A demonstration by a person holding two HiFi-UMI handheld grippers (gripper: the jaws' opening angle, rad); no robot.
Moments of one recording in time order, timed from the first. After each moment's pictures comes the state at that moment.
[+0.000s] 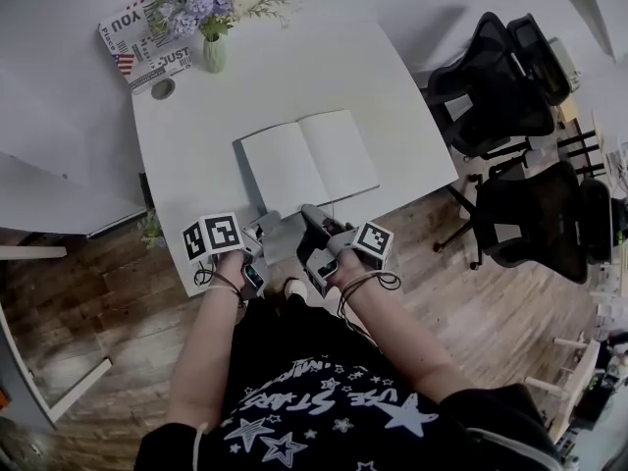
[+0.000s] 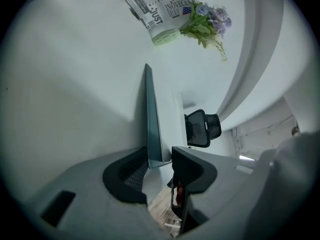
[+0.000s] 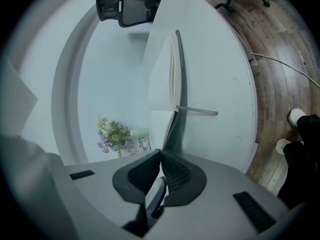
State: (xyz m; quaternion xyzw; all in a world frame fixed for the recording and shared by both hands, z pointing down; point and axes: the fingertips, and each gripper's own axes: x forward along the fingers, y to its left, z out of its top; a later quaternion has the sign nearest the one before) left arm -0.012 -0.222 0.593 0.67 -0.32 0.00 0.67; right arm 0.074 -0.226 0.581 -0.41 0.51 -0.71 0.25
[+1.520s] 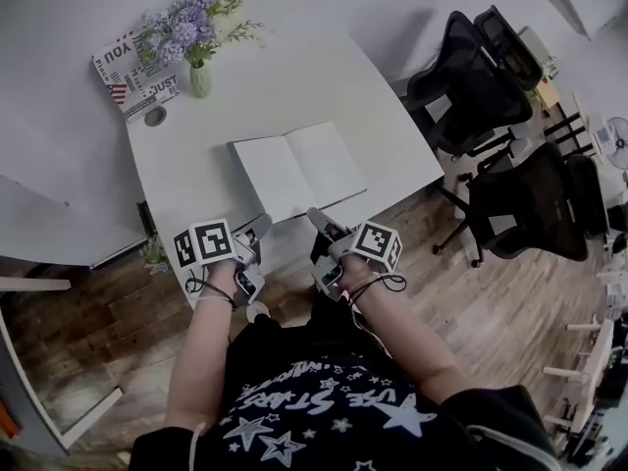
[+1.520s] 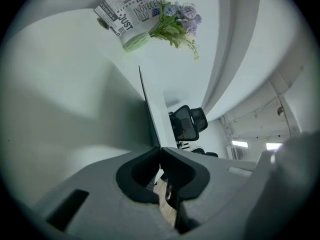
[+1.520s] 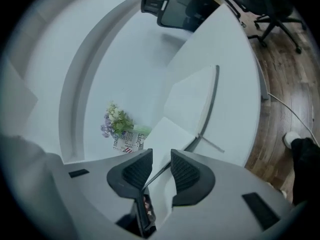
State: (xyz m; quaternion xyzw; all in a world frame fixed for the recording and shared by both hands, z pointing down) left arm -0.007 -0.228 0.535 0.74 -0.29 -0.01 0.61; right arm 0.102 -0.220 0.545 -0.47 0.61 -0.61 0.18
